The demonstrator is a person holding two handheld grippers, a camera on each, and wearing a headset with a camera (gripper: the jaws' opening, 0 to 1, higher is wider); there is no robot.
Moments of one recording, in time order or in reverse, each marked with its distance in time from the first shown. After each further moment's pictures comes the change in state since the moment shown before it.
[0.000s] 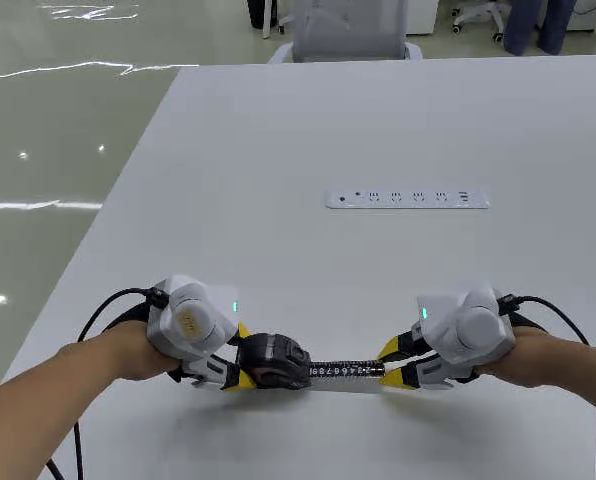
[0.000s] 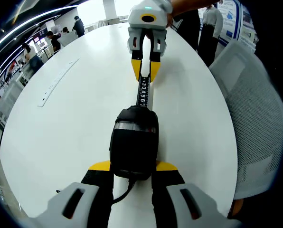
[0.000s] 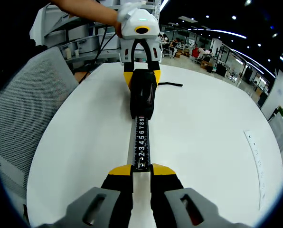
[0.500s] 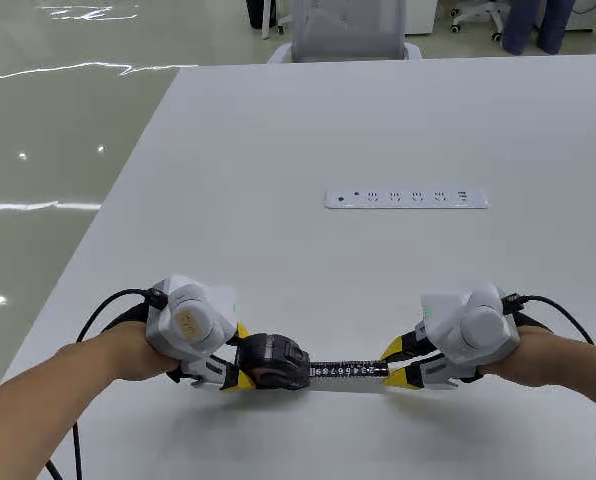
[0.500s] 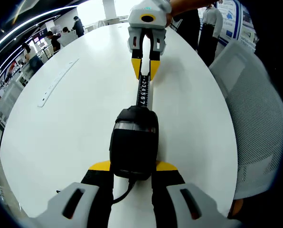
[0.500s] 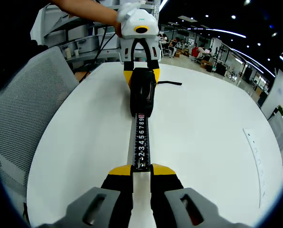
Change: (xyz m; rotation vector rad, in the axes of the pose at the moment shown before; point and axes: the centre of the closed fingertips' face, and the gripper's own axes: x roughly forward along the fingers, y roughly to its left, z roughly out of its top) left arm 0.000 0.000 0.000 0.002 0.001 0.000; right arm -0.004 0.000 -0.005 0.001 0.002 -0.002
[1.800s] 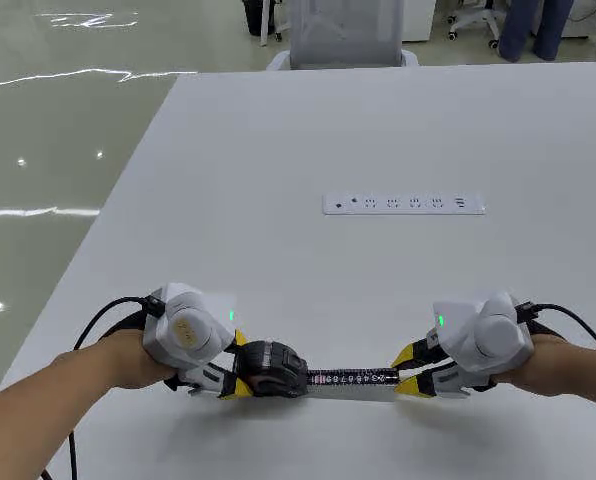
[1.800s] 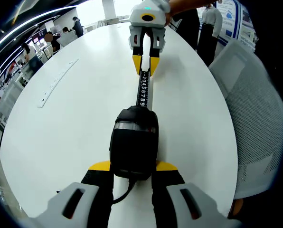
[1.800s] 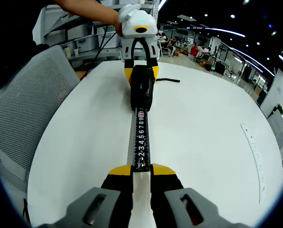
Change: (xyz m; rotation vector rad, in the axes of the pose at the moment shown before) left arm 0.000 -0.002 0.002 0.005 0.000 -0.001; right arm -0.013 0.002 -0.013 0.007 0.010 -0.006
